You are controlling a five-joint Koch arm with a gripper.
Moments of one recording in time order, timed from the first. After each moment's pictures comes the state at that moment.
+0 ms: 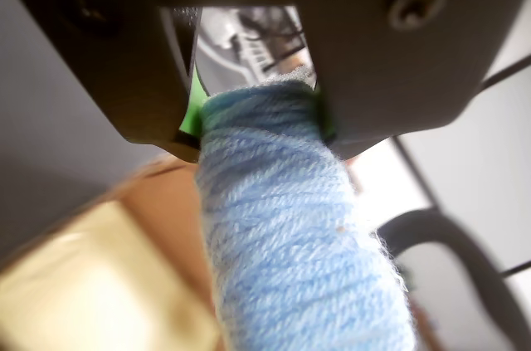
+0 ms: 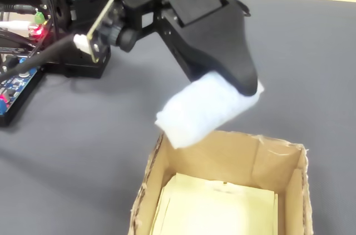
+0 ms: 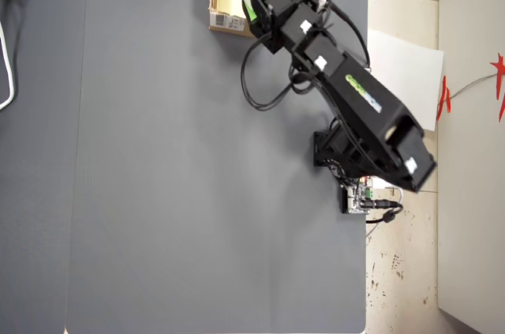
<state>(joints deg) 47.1 103.9 124.1 6.1 73.7</state>
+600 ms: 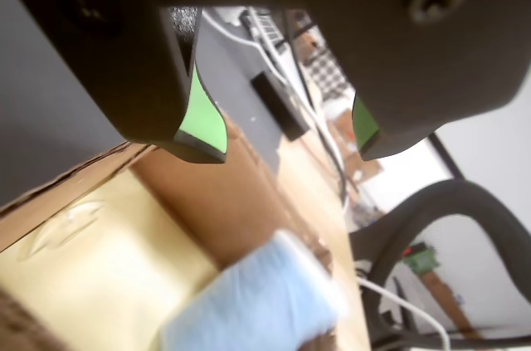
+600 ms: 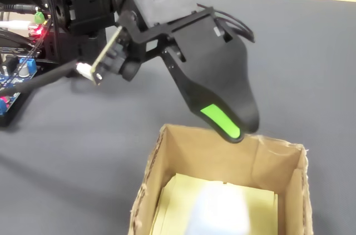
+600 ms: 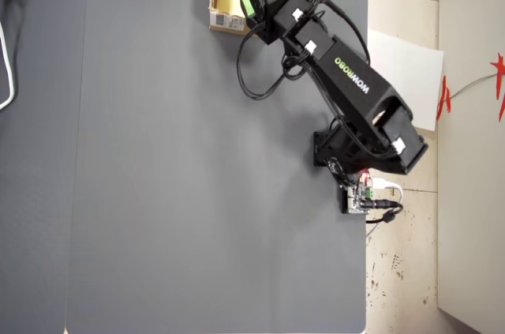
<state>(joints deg) 48.4 97.2 119.2 8.4 73.9</state>
